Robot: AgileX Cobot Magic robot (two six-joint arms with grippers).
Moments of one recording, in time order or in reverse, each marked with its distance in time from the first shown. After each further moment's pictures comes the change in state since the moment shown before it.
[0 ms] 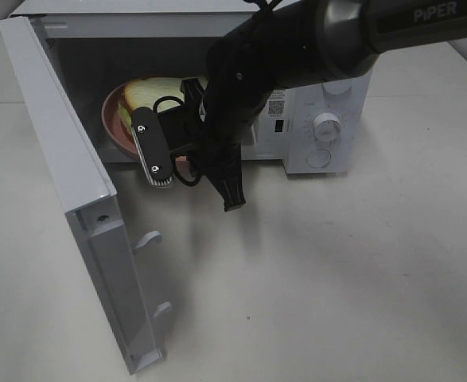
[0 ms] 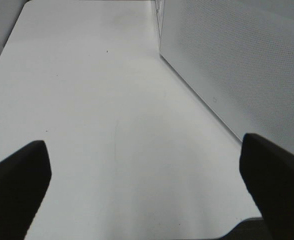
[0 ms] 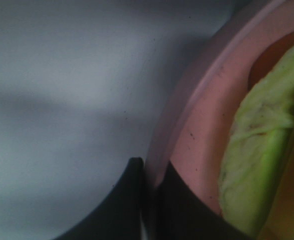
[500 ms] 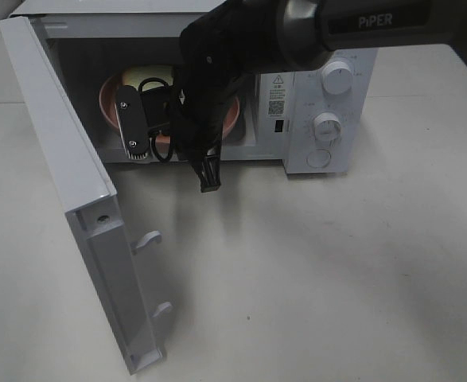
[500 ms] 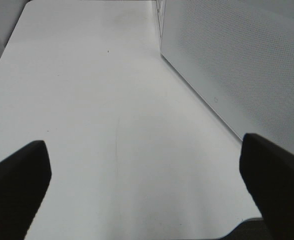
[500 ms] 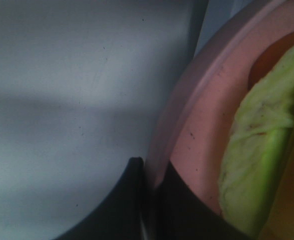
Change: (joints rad) left arm 0.000 0.000 0.000 0.003 0.000 0.000; right arm -0.007 0.125 -0.233 -0.006 0.106 0.076
